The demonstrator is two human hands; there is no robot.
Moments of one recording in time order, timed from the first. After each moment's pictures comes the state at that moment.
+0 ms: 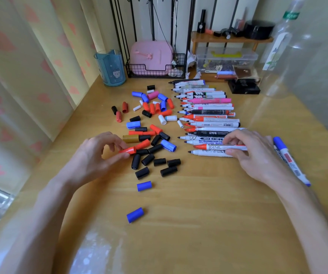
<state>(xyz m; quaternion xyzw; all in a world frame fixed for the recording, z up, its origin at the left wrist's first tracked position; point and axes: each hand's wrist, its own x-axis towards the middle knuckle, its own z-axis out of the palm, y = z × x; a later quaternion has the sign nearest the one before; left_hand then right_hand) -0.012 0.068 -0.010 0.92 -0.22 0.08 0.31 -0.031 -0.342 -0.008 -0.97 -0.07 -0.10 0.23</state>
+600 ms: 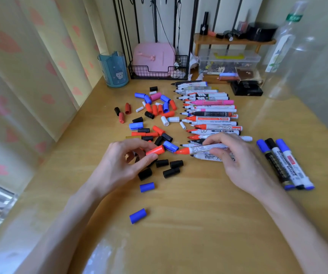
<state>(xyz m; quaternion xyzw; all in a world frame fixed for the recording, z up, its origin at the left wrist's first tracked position) -0.032 0.010 -0.007 0.87 -0.22 0.09 0.43 -0.044 -0.298 -0.005 -0.90 -0.18 -0.13 0.37</state>
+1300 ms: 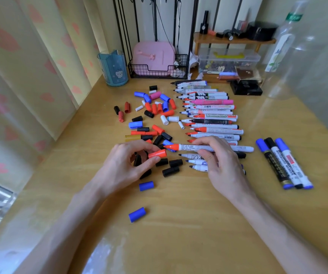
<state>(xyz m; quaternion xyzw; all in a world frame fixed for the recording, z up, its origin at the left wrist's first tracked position) -0.033 0.005 -0.011 0.89 -0.24 0.09 0.39 -0.049 -0.264 -0.028 -0.88 -0.15 -0.19 0.41</state>
